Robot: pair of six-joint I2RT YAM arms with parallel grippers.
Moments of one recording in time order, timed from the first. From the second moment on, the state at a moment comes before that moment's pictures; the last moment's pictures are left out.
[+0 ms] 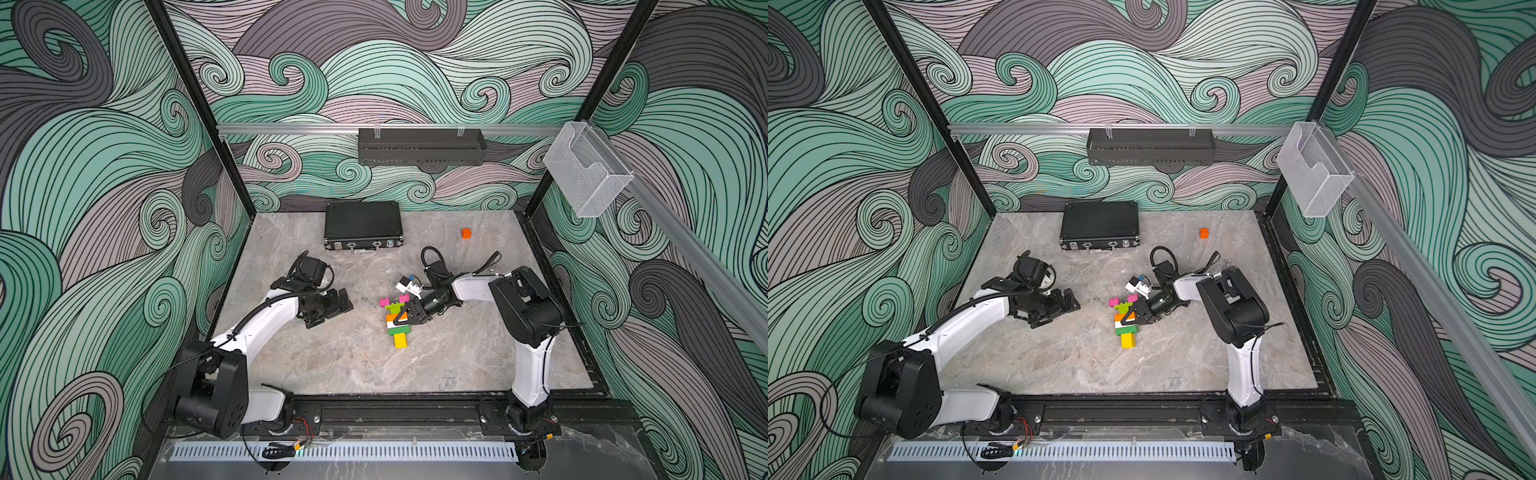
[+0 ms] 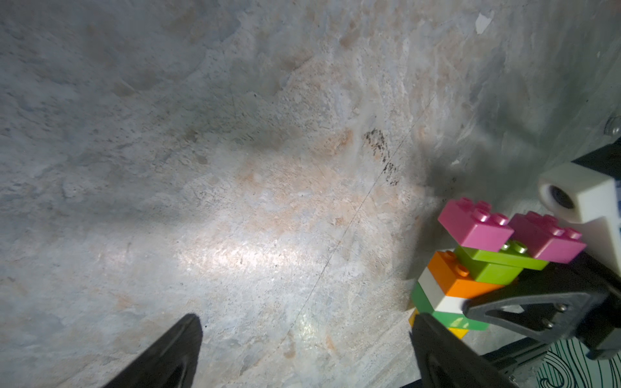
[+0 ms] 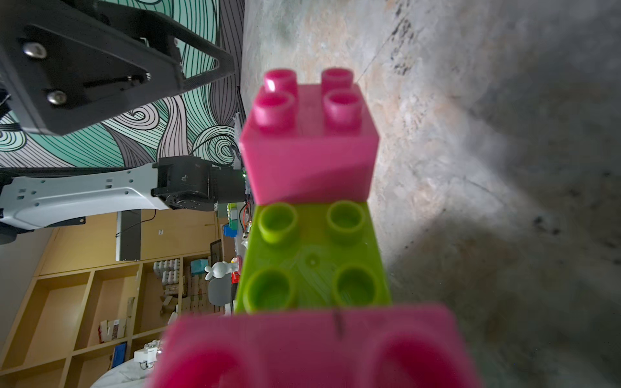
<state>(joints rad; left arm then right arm) -0.27 1.34 0.86 -0.73 0.27 -0.58 0.48 2.01 1.06 -0.38 -1.12 0.05</state>
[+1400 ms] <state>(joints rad) -0.27 1.31 0.86 -0.74 0.27 -0.58 0.46 1.99 1.12 -0.52 -1.03 0.13</state>
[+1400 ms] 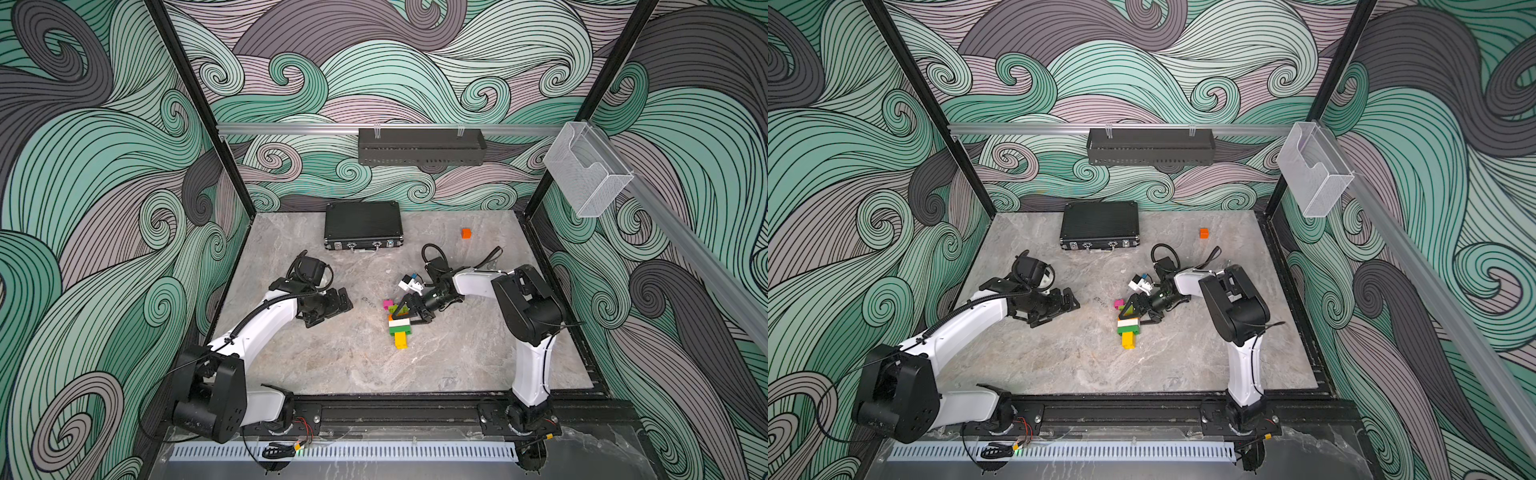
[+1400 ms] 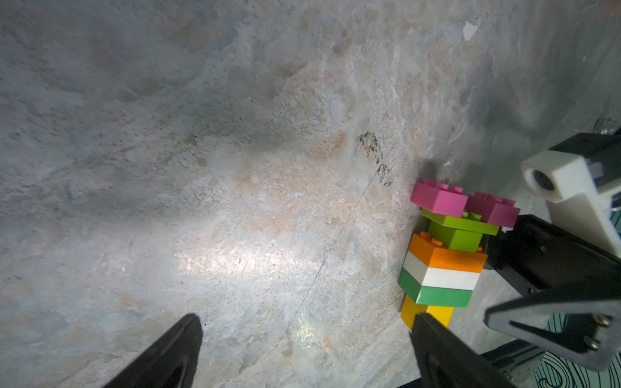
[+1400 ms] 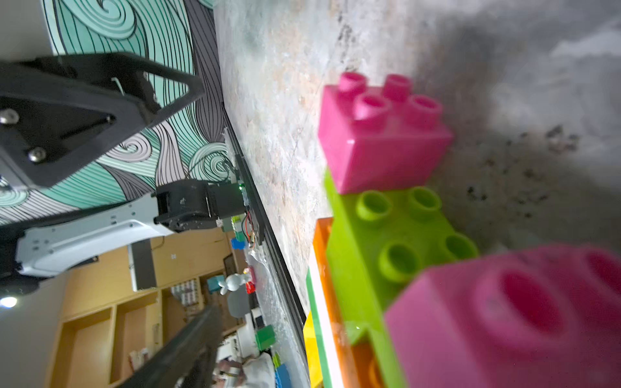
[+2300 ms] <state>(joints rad) -0.27 1.30 0.91 -0.76 0.18 -0.52 0.41 1.69 1.10 -0.74 -0.47 0.03</state>
